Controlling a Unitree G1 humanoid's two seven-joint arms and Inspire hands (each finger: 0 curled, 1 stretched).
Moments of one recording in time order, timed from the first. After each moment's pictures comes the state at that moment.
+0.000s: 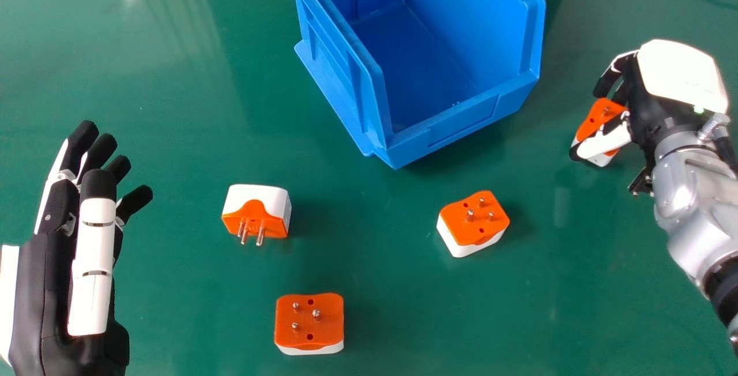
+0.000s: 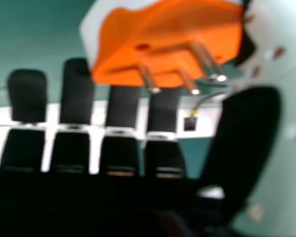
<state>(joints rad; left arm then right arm) 0.59 -0.02 0.20 -0.44 -0.20 -0.25 -0.09 -0.67 -0.50 0.33 0.86 -0.64 0.12 -0.25</state>
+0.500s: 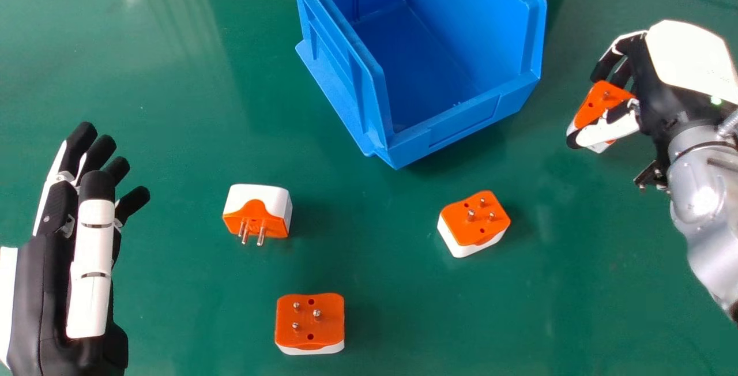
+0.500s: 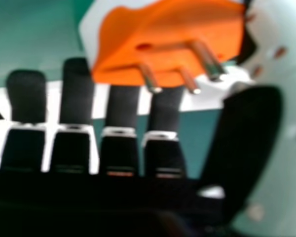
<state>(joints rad) 0.59 -0.02 0.20 -0.45 -0.20 -0.25 -0.09 -0.49 -0.57 0.25 0.45 -0.63 0.17 -0.13</state>
